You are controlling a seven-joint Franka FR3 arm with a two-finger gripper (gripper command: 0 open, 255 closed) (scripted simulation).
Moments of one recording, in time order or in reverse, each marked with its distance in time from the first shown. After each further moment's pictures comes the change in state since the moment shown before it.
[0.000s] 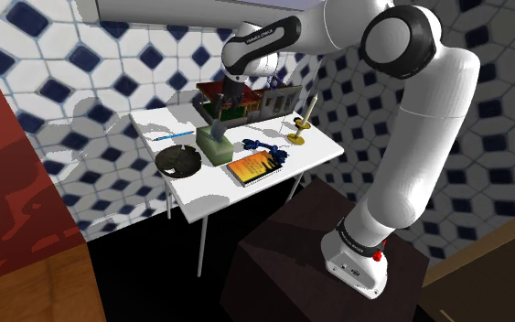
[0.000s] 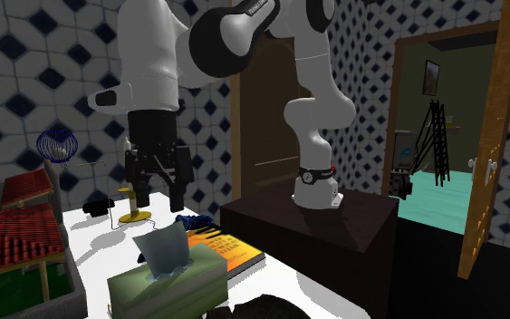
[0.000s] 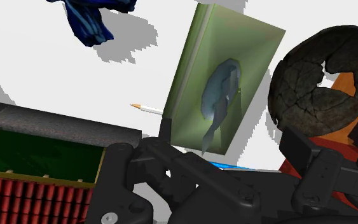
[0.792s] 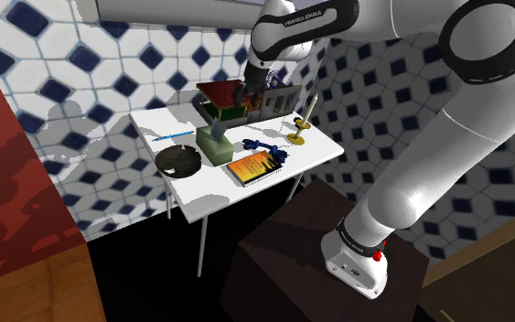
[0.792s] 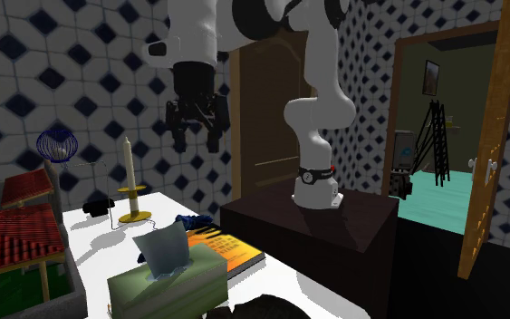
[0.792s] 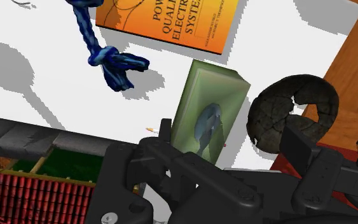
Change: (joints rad) arm 0.011 -0.365 -0.014 -0.255 -0.106 -0.100 0.098
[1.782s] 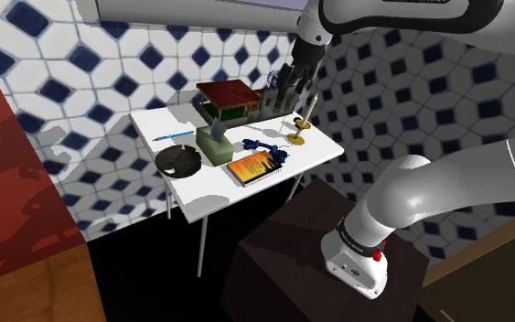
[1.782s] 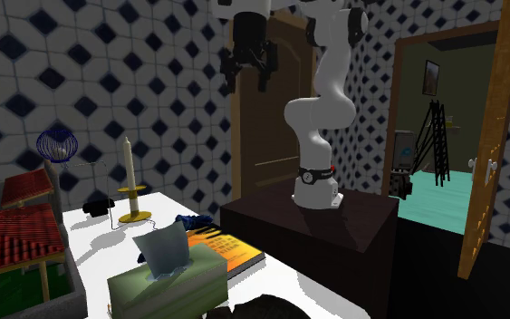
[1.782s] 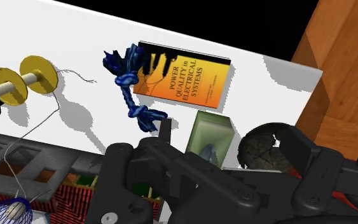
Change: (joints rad) arm -0.028 -0.567 0.052 -0.210 -0.120 -0.356 0.127
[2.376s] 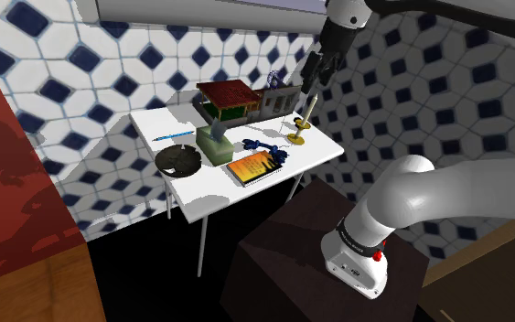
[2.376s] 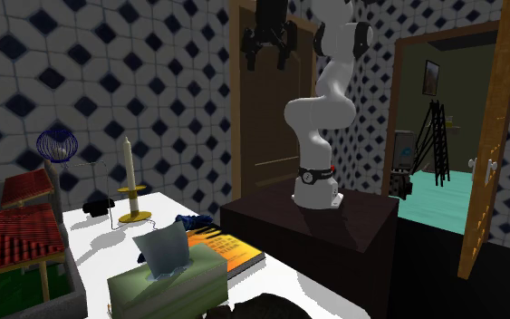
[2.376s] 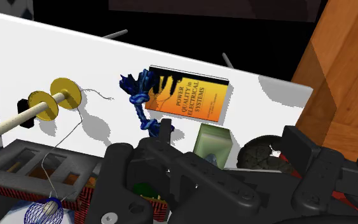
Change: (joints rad) arm -0.003 -0.200 0.039 0.022 -0.020 -0.223 0.040
